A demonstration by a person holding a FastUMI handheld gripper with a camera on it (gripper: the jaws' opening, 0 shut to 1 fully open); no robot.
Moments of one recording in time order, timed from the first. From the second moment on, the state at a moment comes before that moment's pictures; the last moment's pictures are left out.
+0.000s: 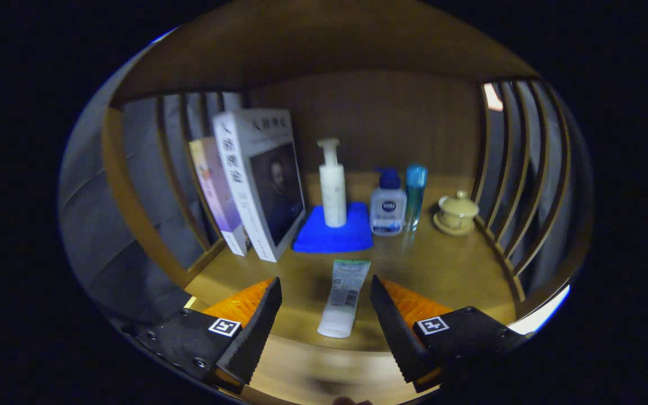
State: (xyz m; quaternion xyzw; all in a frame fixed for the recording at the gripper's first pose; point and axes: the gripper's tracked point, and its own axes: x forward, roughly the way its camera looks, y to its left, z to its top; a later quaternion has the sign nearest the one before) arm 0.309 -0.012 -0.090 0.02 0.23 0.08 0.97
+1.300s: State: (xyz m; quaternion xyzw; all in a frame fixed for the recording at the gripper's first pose) arm 0.048 0.007 -0.180 0.01 0.04 0.00 1.00
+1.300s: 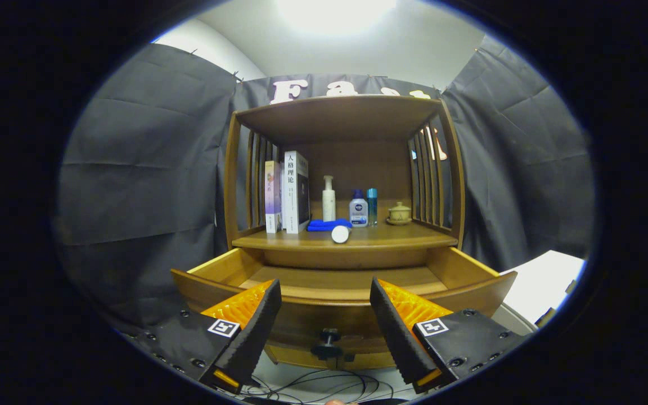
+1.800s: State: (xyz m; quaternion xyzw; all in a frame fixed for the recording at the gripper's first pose) arm 0.069 -0.008 -0.251 -0.02 0.10 -0.05 0.99
